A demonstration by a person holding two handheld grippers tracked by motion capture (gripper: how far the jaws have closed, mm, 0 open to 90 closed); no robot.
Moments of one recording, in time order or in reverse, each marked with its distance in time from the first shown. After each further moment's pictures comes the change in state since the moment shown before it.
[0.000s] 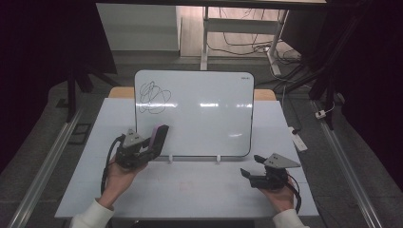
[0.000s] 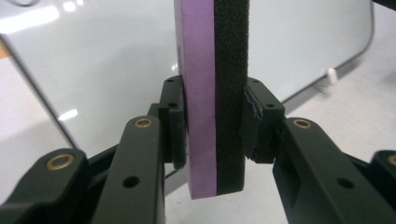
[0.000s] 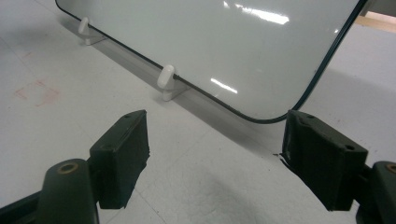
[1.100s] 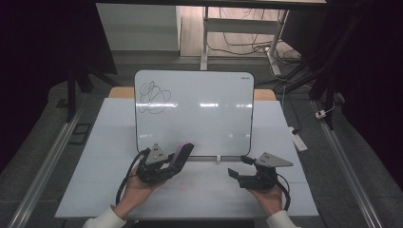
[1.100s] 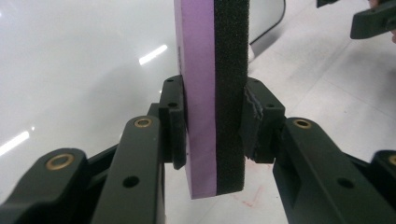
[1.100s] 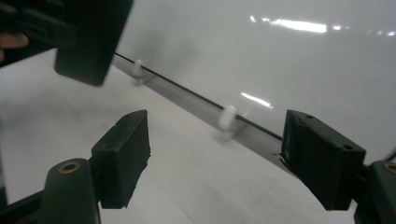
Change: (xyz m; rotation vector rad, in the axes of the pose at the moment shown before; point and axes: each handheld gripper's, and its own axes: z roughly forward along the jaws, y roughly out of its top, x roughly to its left) left arm -0.059 -0.011 0.021 0.034 -0.179 0.120; right arm 0.032 0.020 0.013 -0.068 0.128 0.109
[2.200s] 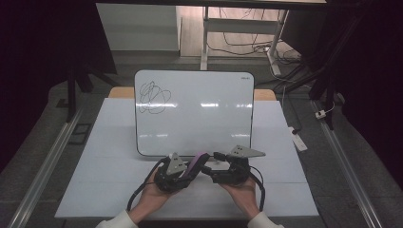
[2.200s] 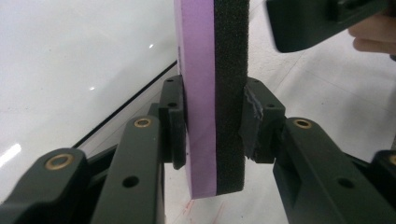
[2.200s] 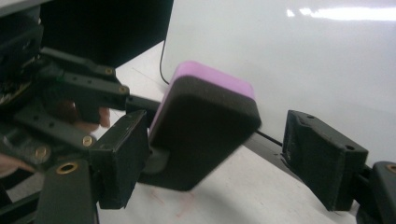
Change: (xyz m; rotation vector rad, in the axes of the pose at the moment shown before) left arm -0.034 0.000 0.029 0.022 -0.034 0.074; right arm 0.046 0.033 0.053 0.000 0.129 0.102
